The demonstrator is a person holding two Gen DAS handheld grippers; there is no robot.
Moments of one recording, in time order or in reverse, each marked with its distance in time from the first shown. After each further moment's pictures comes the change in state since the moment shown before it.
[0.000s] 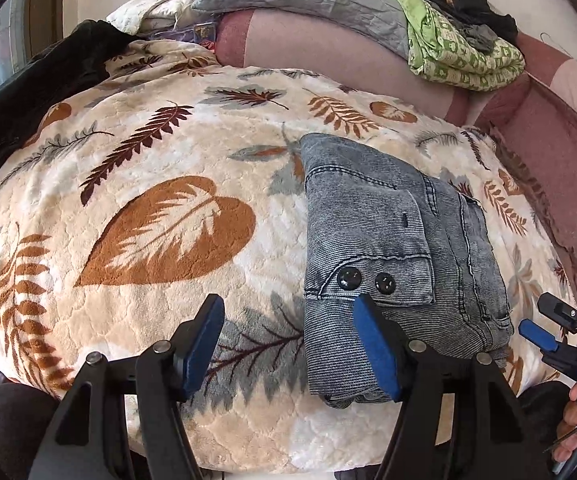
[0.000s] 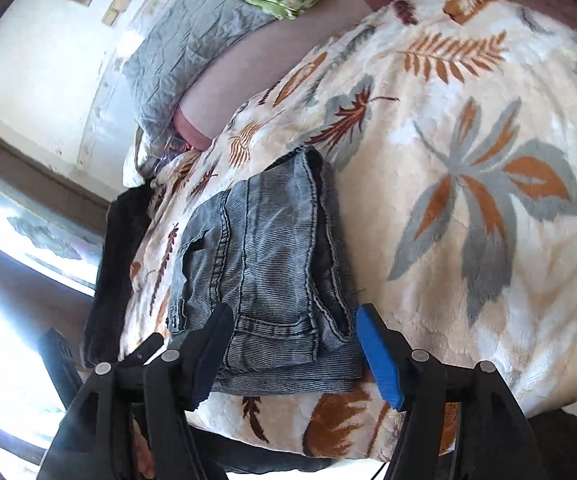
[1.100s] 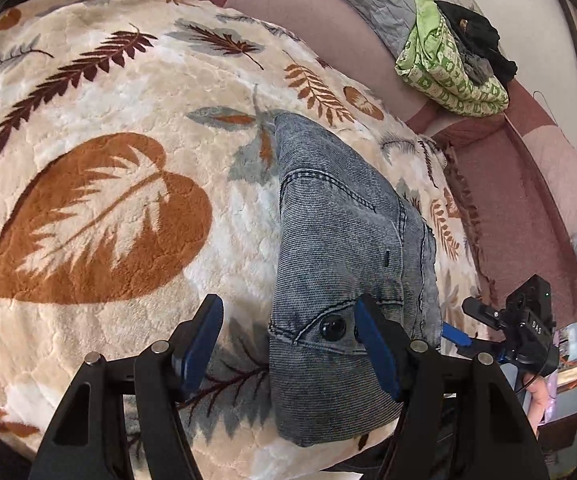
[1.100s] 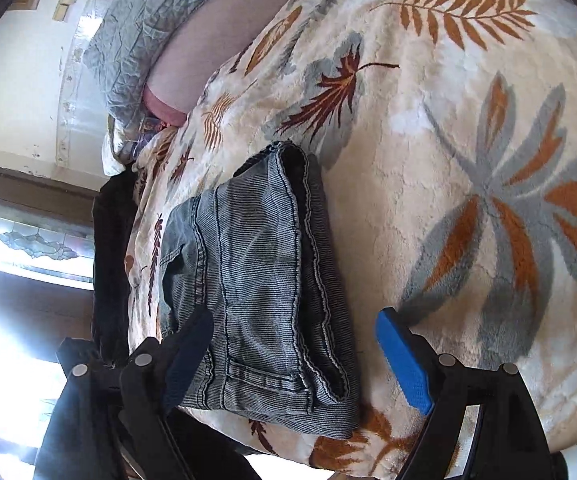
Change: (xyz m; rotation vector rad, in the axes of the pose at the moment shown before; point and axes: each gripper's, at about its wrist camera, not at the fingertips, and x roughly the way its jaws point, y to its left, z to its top) left arm 0.050 0.040 0.037 -0.211 0.206 -0.392; right arm 0.047 -0.003 0.058 0.035 0.209 -0.079
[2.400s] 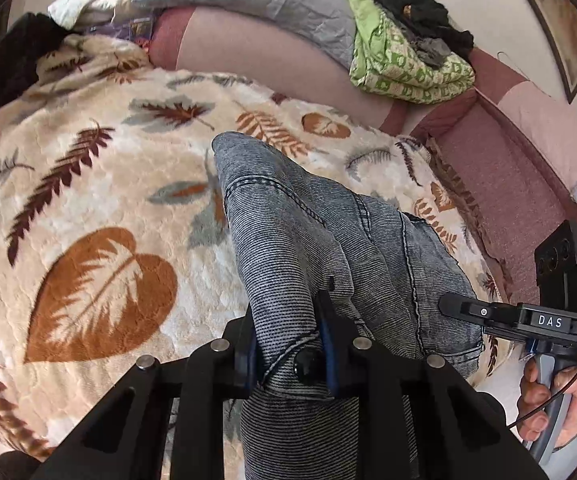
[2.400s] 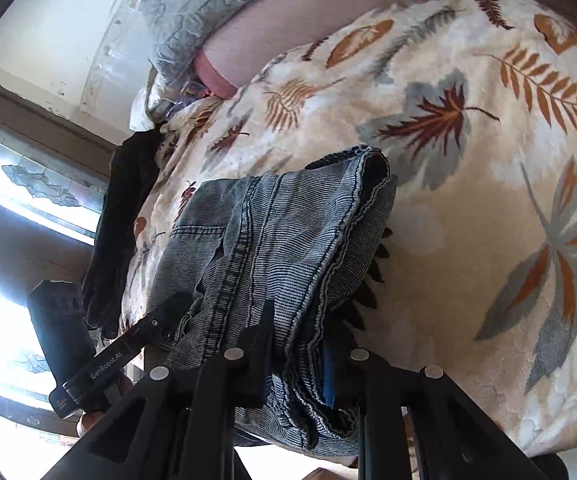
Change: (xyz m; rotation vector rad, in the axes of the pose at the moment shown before) left arm -0.041 -0.063 0.008 0.257 -0.143 0.097; right arm -0.003 0.100 -0.017 -0.231 -0.035 -0.023
